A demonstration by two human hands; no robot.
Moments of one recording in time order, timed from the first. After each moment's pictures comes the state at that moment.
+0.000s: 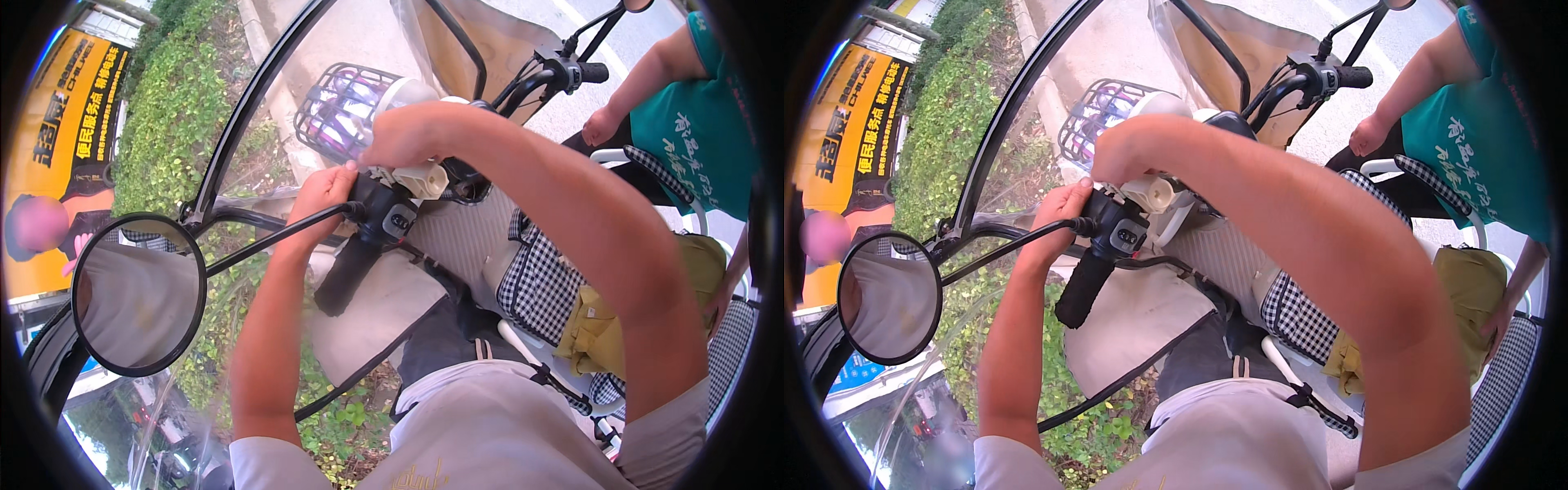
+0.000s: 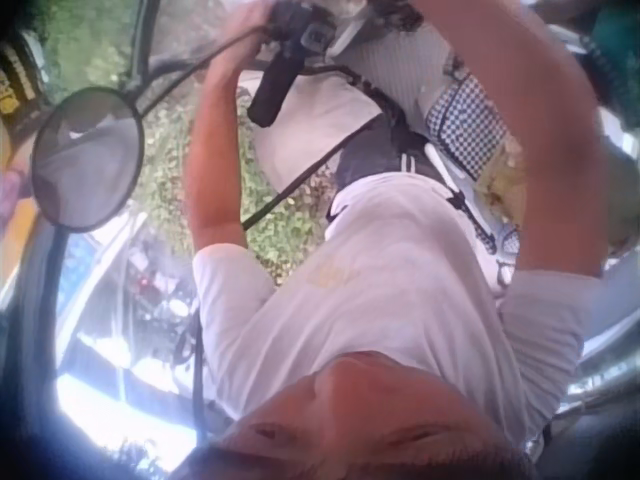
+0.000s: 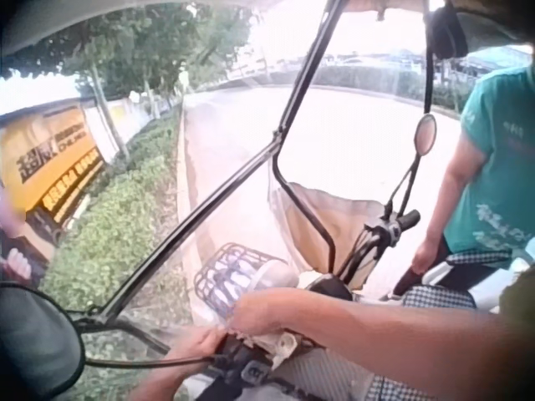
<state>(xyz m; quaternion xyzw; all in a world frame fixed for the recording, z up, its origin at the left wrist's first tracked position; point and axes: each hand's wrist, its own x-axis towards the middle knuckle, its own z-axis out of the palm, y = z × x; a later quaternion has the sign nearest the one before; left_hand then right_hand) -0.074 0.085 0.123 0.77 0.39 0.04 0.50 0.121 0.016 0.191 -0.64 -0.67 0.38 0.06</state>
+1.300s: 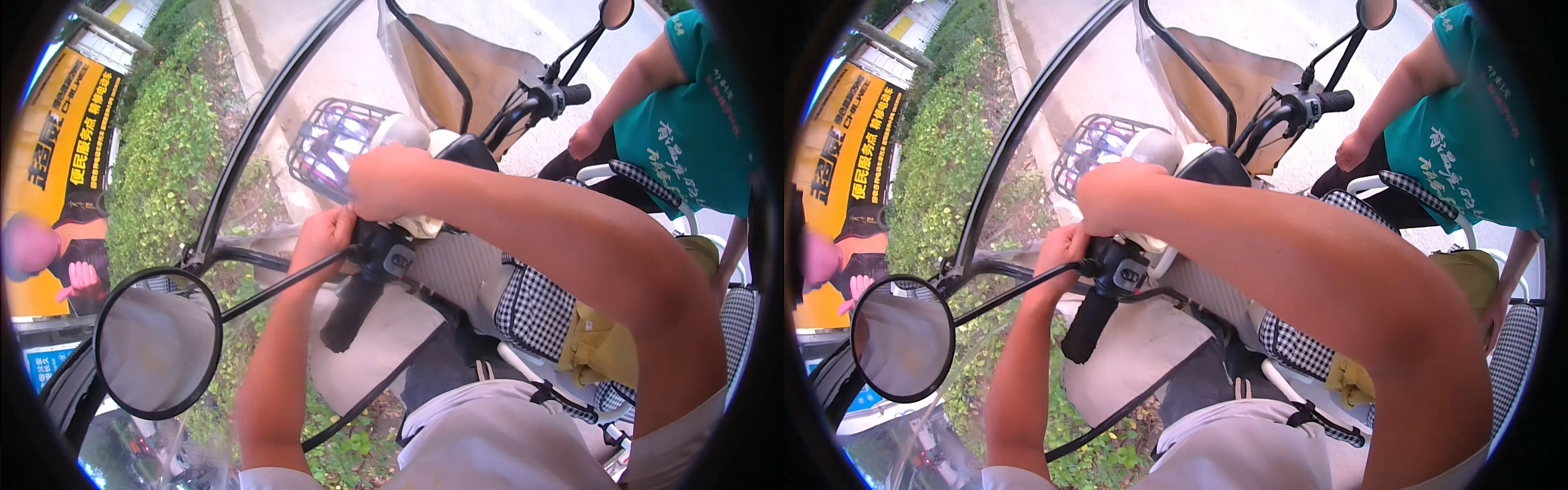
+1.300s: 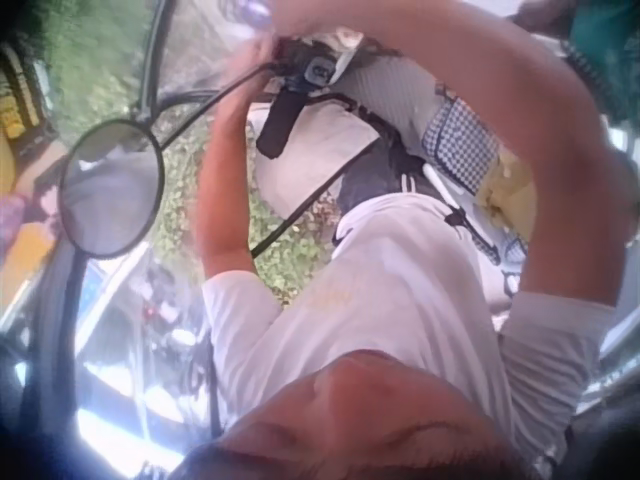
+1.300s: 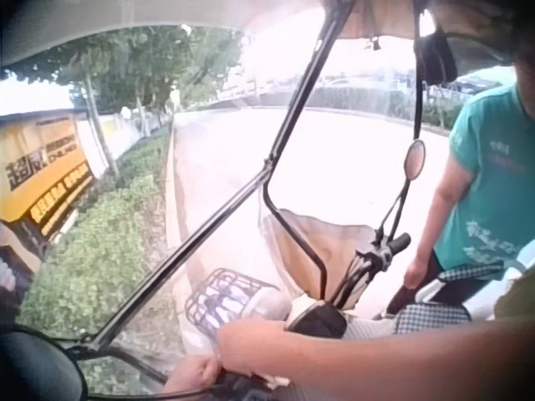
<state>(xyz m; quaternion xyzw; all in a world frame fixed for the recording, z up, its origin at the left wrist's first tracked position) -0.071 0.084 0.123 0.81 0.38 0.07 0.44 0.101 0.022 0.196 -0.73 -0.60 0.32 0.05</state>
